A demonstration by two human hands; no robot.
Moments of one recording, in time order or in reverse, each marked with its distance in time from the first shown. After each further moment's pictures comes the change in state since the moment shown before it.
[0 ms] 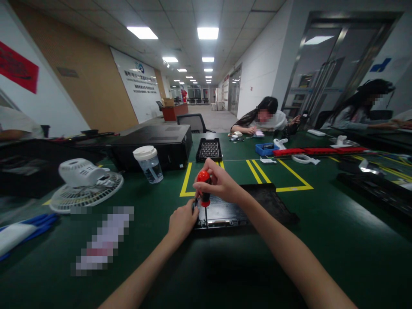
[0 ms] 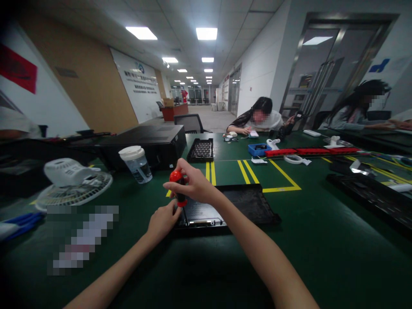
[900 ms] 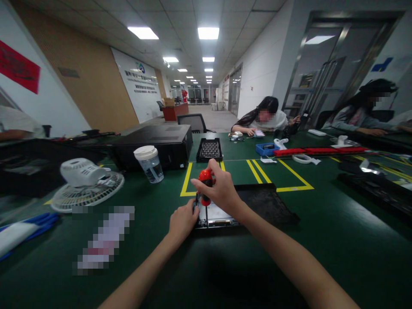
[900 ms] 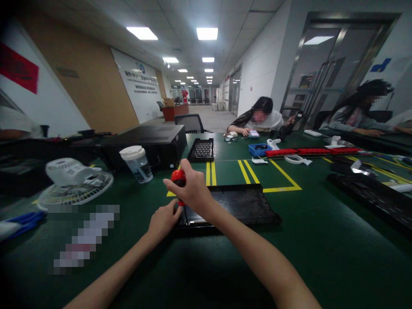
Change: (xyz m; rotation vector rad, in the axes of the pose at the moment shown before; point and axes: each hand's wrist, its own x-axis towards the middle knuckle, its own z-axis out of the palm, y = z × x) left_hand 0.002 -0.005 0.006 -0.023 0.028 0.035; right_hand -0.004 -0.003 0.022 -0.590 0.413 -0.061
